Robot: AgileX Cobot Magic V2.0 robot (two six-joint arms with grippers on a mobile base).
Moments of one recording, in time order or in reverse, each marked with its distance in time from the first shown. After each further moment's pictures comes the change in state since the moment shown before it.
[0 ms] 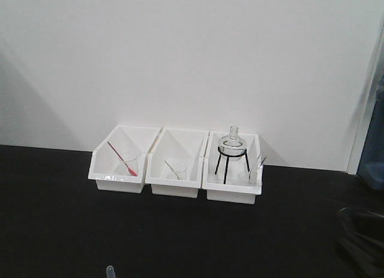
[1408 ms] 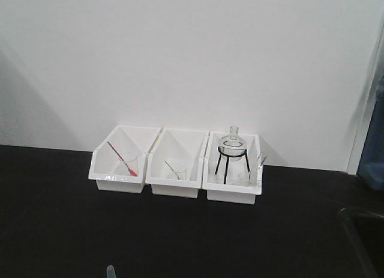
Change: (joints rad) left arm 0.000 0.000 0.000 0.000 0.000 0.000; right arm -0.271 -0.770 0.420 0.049 0.199 -0.023
